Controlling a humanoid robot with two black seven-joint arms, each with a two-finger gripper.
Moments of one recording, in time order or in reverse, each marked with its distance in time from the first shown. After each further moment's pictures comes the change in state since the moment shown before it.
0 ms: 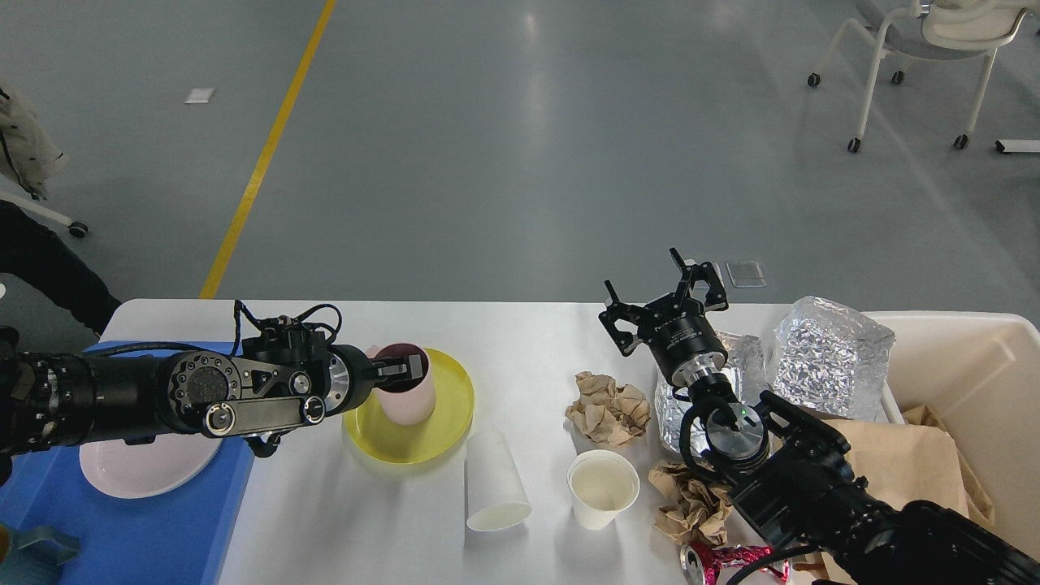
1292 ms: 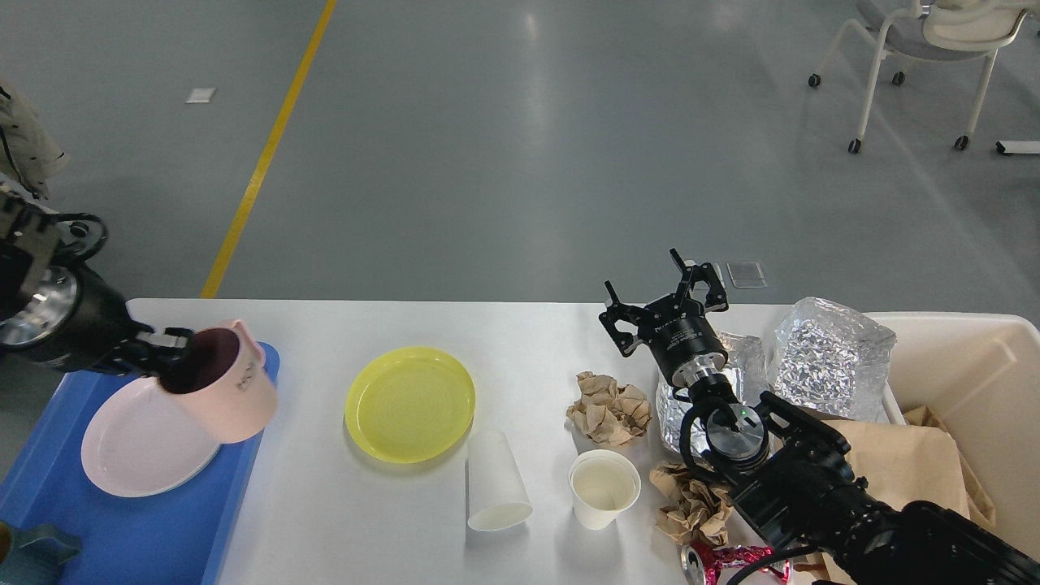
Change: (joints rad) left arm -0.323 0.802 -0.133 -0.366 0.221 -0.933 -0.007; right arm -0.002 0.000 0.000 0.000 0.000 0.000 0.000
